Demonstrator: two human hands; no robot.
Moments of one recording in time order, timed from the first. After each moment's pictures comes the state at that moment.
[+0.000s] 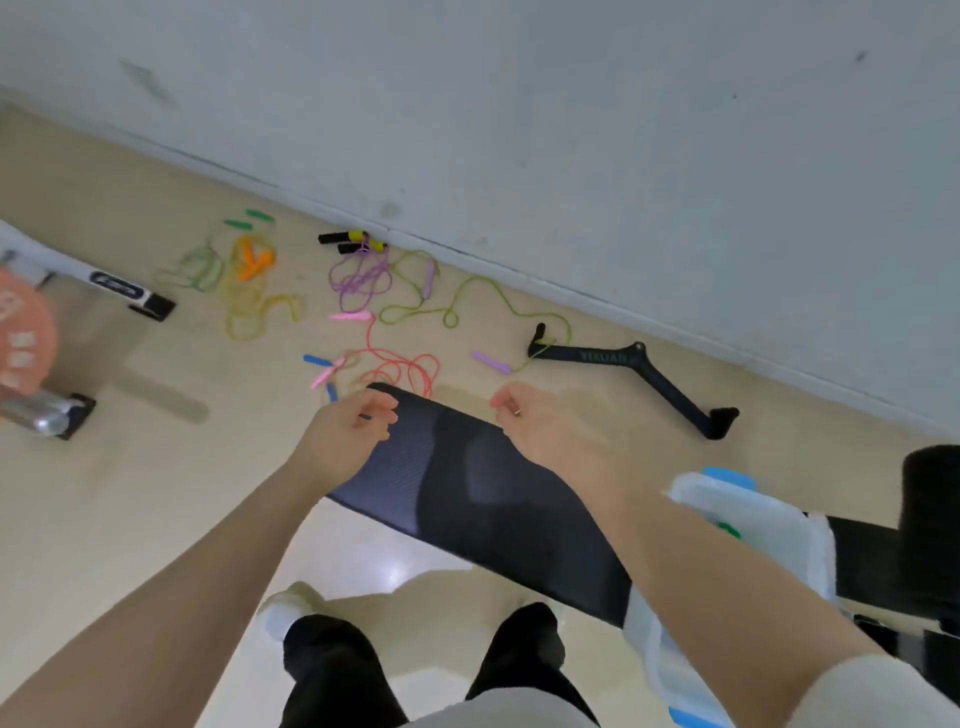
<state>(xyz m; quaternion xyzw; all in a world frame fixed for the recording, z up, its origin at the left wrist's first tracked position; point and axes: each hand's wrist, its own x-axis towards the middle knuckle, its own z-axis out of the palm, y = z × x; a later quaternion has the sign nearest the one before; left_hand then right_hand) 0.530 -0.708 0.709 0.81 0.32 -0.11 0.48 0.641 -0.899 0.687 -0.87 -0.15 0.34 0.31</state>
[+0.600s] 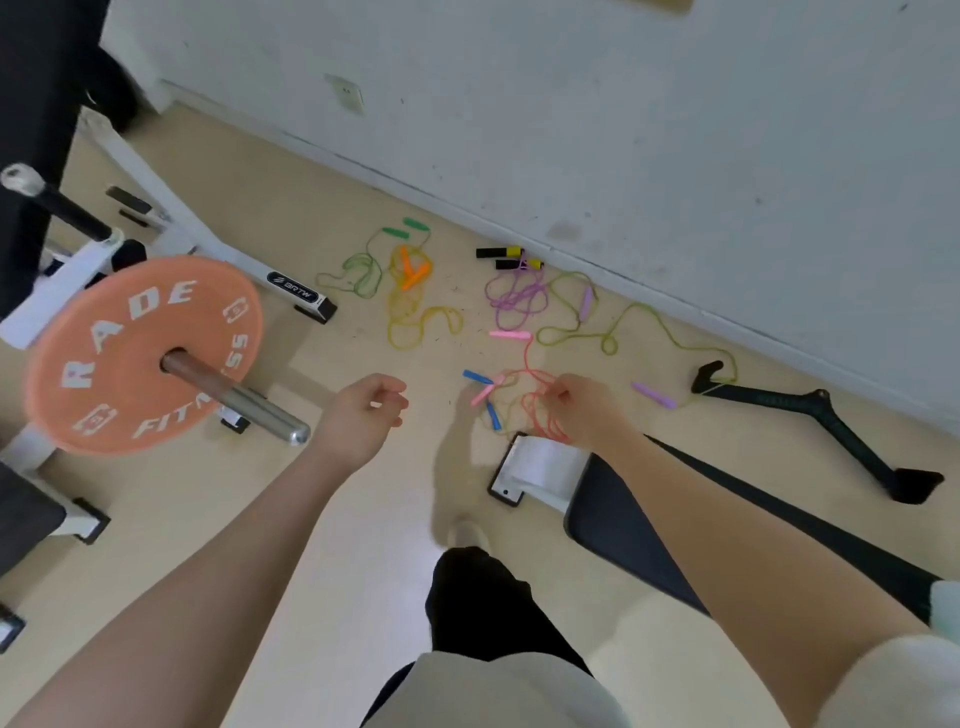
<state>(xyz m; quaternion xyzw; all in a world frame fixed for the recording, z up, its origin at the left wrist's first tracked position) 0.417 -0.314 0.711 0.77 0.39 -0.05 0.50 0.565 -0.514 0.677 -0.90 -0.13 0.34 0.25</state>
